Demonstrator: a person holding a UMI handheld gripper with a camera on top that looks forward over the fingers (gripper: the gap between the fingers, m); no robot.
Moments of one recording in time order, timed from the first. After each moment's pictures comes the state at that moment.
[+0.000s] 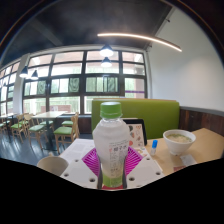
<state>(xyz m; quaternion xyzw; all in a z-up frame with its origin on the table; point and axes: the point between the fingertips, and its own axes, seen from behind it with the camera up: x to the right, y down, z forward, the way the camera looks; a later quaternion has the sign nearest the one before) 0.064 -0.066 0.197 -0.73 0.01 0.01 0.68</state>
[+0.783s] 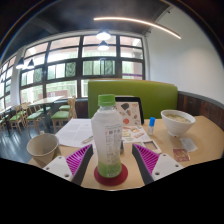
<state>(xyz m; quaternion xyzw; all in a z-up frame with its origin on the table) 0.158 -0.214 0.148 -0.80 0.02 0.00 0.60</state>
